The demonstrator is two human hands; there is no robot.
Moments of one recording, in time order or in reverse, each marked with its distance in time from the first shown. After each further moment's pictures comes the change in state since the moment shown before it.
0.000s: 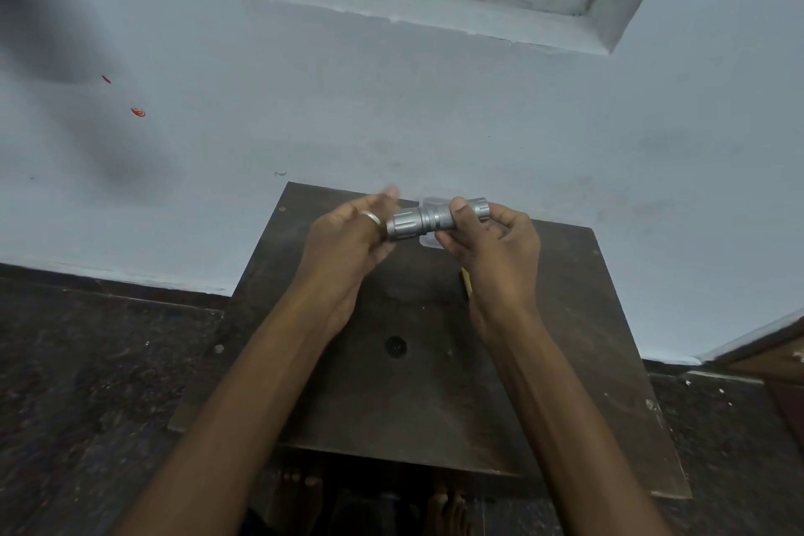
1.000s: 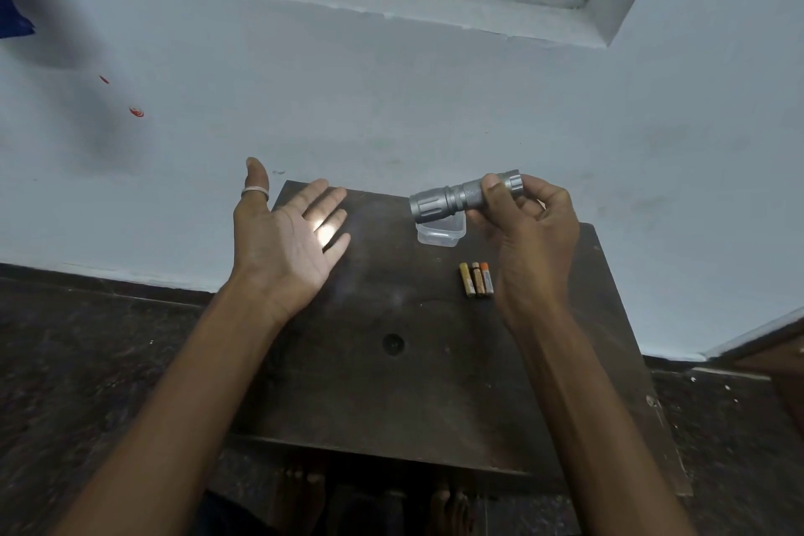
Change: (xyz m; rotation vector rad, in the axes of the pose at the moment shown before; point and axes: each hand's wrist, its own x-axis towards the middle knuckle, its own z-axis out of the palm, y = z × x) left_hand 0.005 0.027 -0.044 -0.358 -0.121 -0.202; right_hand 0.010 -0.020 -0.016 0.057 0.023 -0.161
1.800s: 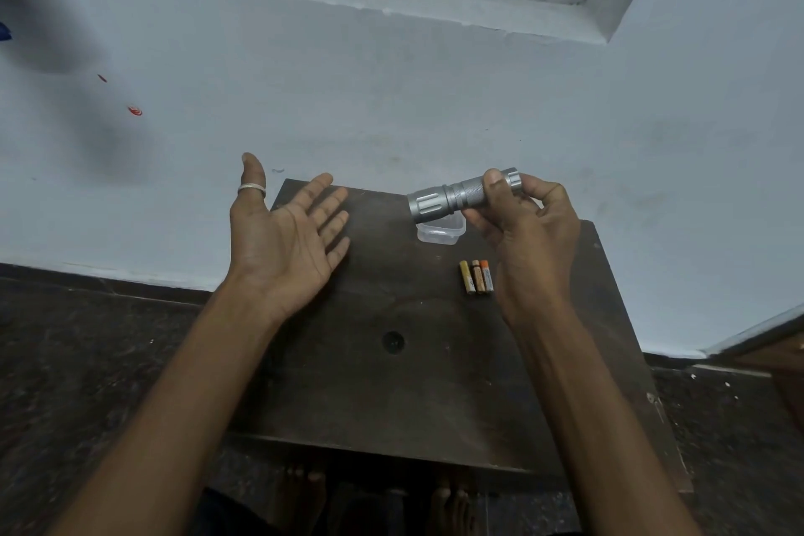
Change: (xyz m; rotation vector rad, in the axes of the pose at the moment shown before) left_hand -0.003 0.001 0.001 0.063 -0.048 -0.027; right_hand -0.002 -0.003 0.001 0.035 -0.019 0.018
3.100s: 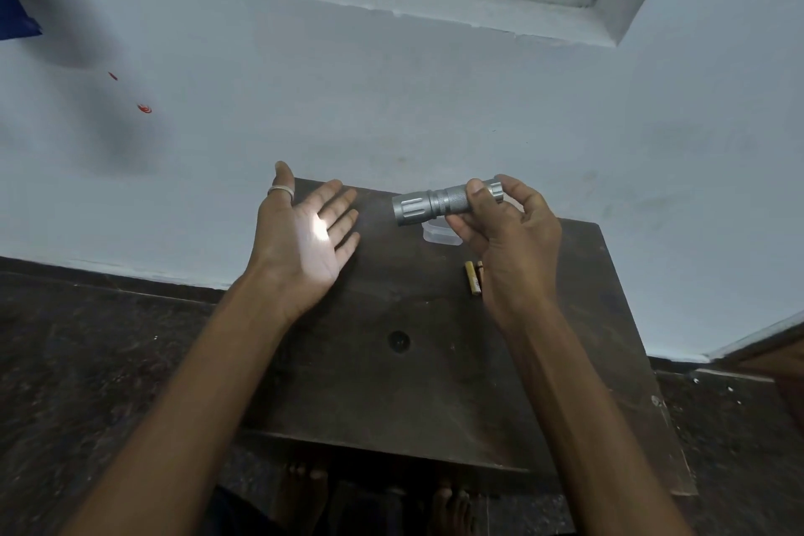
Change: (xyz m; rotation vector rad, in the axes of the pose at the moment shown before) left_hand 0.004 -0.002 0.008 0.023 0.086 0.014; right_hand -0.005 0.011 0.008 0.044 -0.046 0.113
